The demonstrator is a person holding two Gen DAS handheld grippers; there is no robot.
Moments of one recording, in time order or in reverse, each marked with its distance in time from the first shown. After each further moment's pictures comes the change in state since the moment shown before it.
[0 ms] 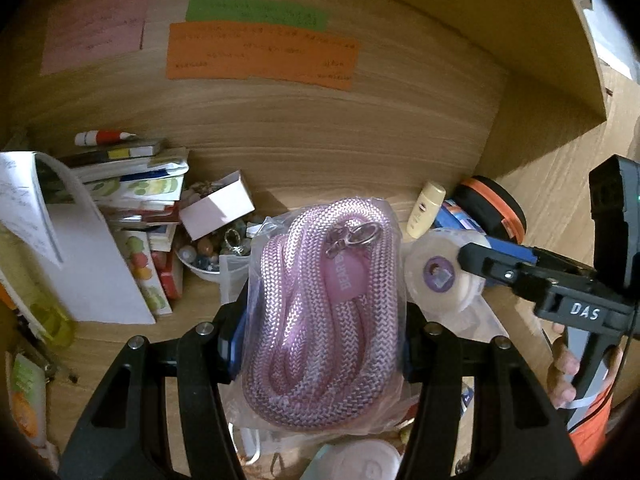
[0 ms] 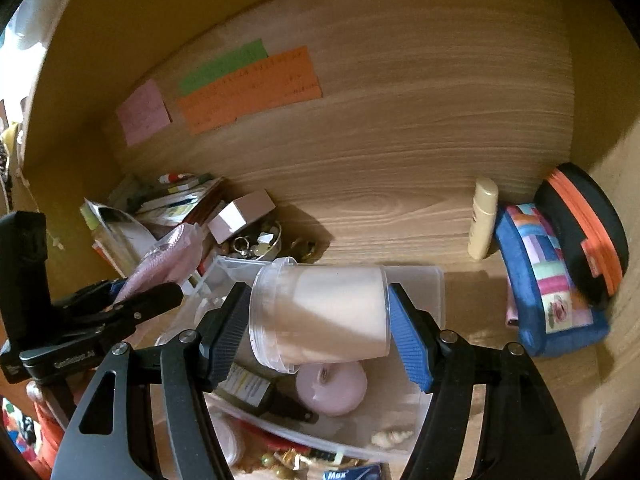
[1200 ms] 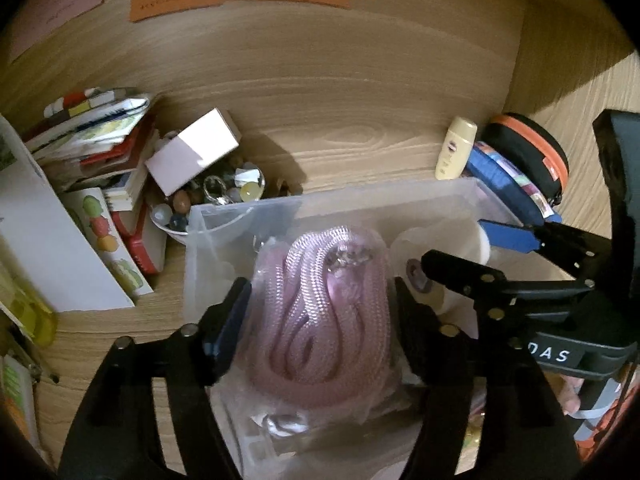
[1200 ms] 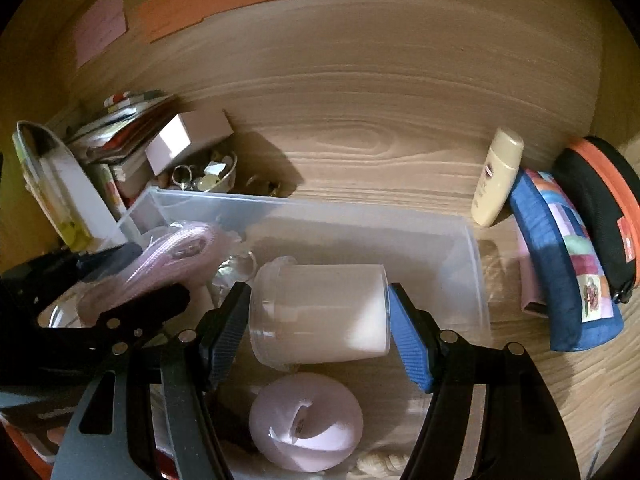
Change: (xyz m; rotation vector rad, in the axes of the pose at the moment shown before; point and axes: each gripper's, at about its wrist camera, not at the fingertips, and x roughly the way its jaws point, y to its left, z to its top) left arm 0.058 -0.008 -0.027 0.072 0.105 0.095; right arm 0.076 0.001 -0.028 -0.096 0.138 -0.163
